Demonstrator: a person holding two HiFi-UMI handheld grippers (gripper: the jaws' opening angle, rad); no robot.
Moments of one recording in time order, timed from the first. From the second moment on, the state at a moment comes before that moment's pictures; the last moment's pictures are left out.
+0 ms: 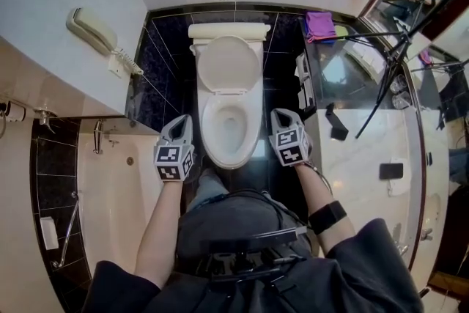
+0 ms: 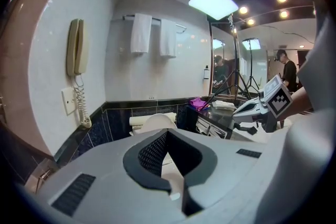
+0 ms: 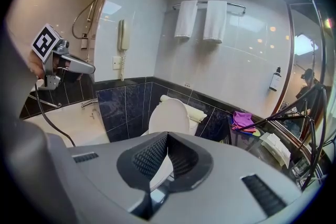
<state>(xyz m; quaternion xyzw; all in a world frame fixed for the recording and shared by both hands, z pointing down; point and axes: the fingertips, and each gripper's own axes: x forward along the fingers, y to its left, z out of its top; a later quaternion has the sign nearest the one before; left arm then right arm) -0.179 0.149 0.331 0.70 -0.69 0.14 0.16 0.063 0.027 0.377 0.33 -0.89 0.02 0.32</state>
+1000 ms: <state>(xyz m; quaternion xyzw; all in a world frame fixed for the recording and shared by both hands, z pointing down) -0.177 0.148 0.335 0.70 -0.69 0.16 0.13 0.074 0.024 0.407 0.36 -0.88 0.07 0.31</state>
